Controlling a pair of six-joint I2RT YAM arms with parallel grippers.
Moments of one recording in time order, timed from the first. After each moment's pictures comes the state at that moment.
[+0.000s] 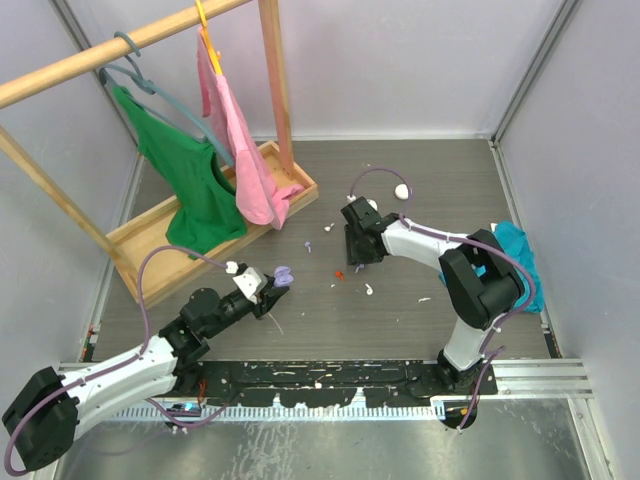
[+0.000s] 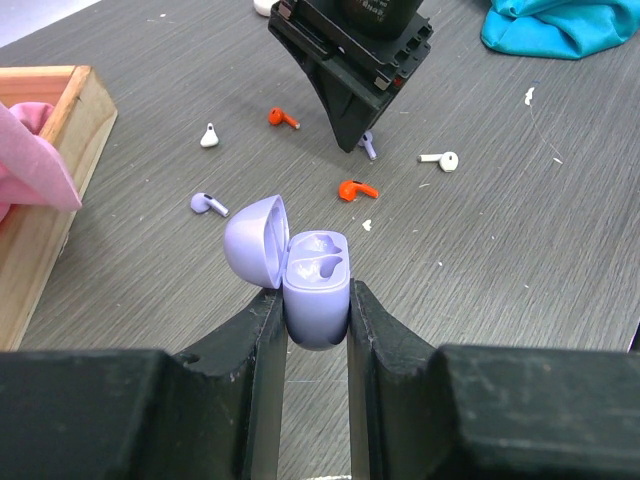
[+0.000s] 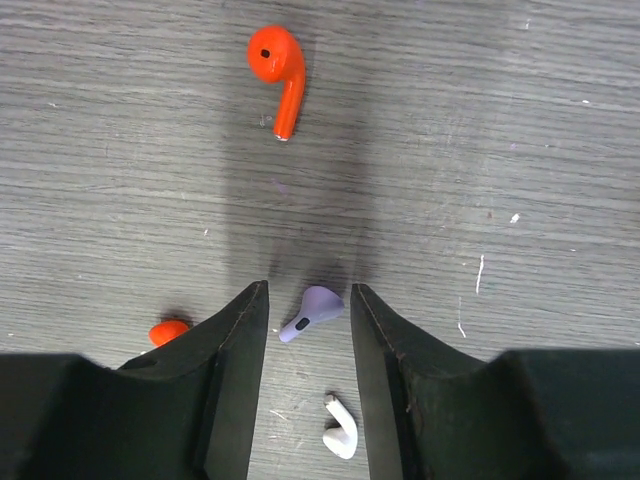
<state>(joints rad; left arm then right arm) -0.81 0.70 0.09 0.55 0.10 0.04 0.59 1.73 1.05 -0.44 0.16 0.45</state>
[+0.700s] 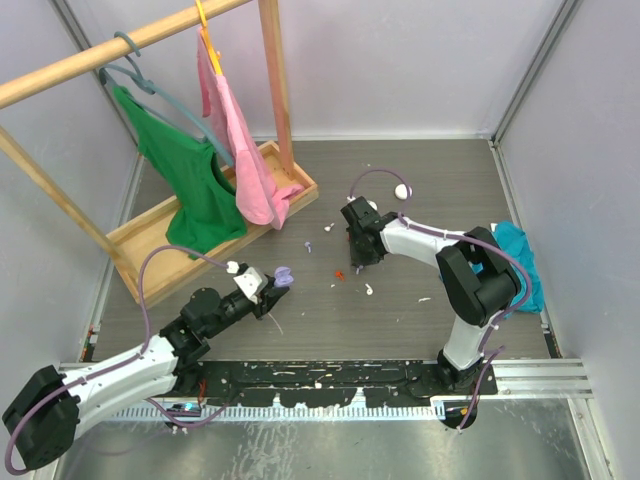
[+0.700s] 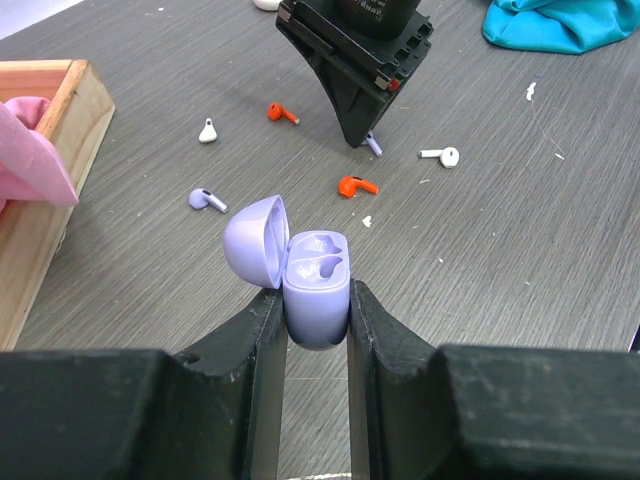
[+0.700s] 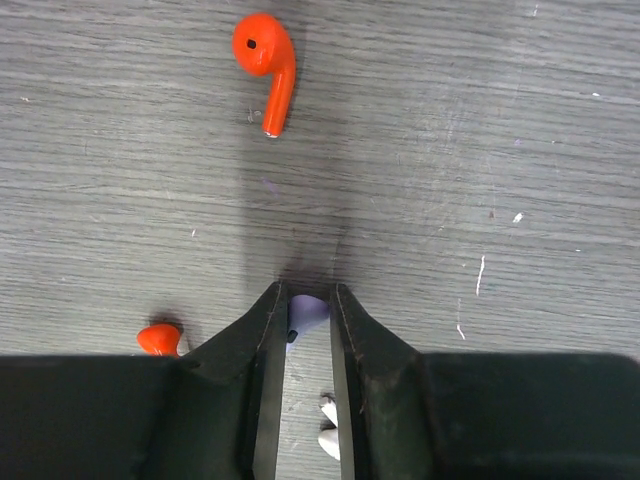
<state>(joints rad) -0.81 0.71 0.09 0.55 0.10 0.04 0.59 1.77 1.07 -0.47 0.14 0.45</state>
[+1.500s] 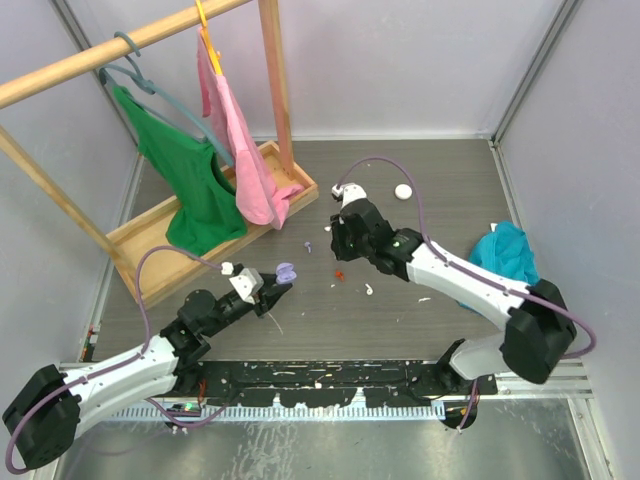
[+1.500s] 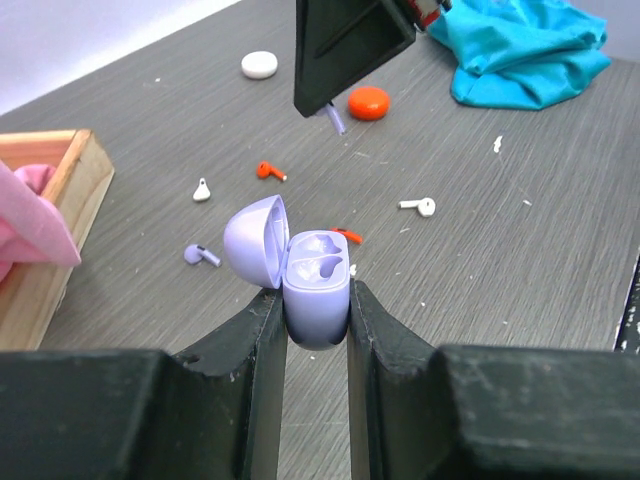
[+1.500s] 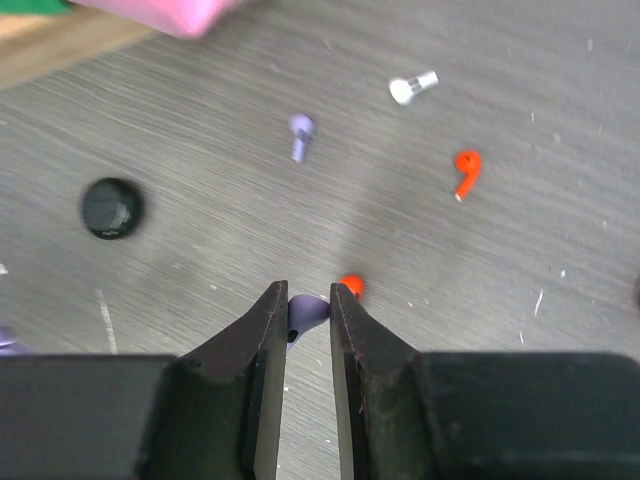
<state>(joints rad) -0.81 0.72 0.08 0.67 0.13 0.04 0.75 1.40 1.01 -0.36 0.15 0.36</state>
